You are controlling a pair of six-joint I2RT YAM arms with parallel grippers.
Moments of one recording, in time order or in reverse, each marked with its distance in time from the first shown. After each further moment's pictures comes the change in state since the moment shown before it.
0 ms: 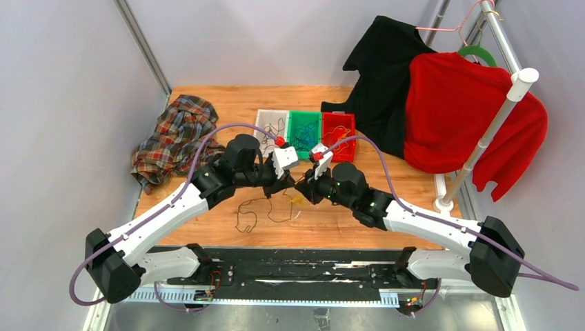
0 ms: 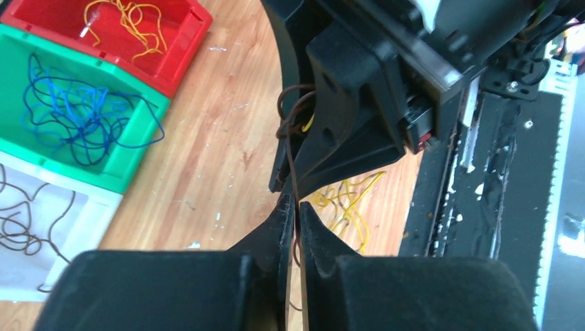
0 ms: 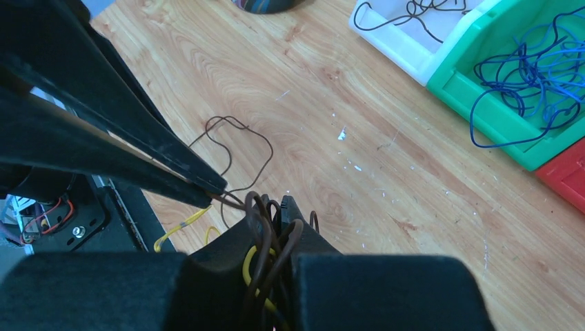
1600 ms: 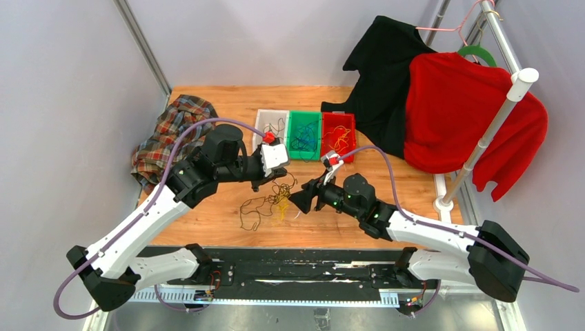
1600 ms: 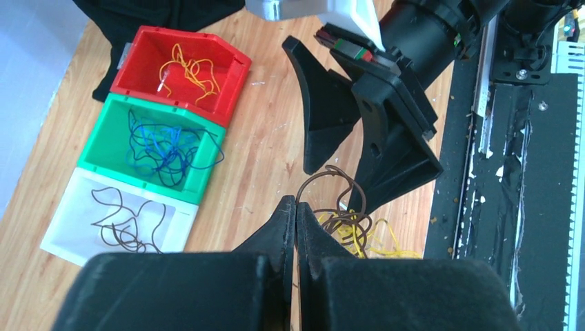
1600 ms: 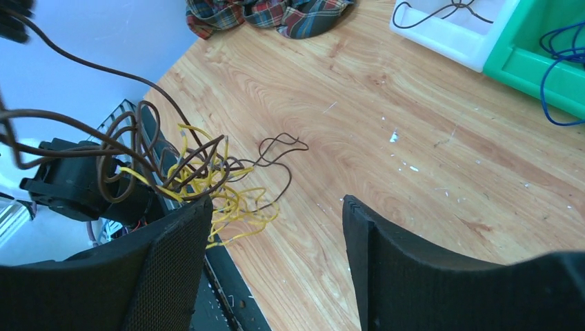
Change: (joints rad) left arm 0.005 -0.069 0.206 -0.233 -0.011 0.209; right arm 0.000 -0.067 -0.190 0.271 -0.043 0.223
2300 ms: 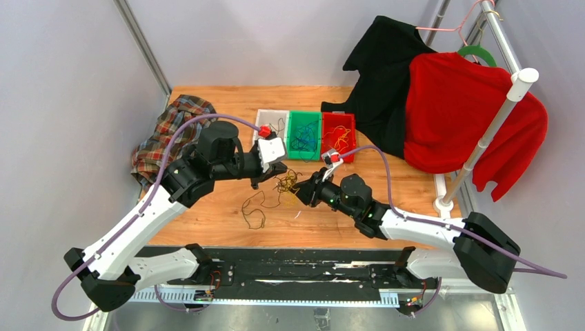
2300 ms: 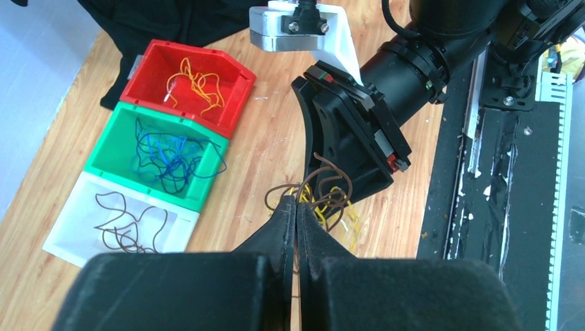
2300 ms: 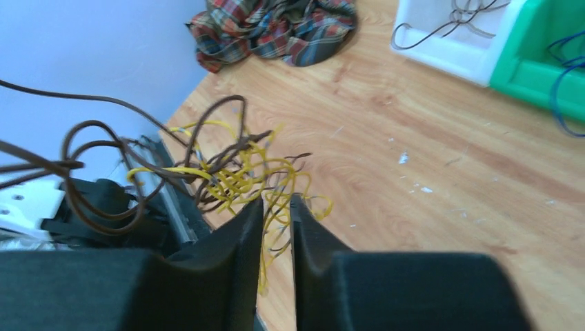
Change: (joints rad) left arm 0.000 -0.003 0.050 -0.001 0.000 -0.058; right arm 0.000 0.105 -0.011 0.190 0.029 0.086
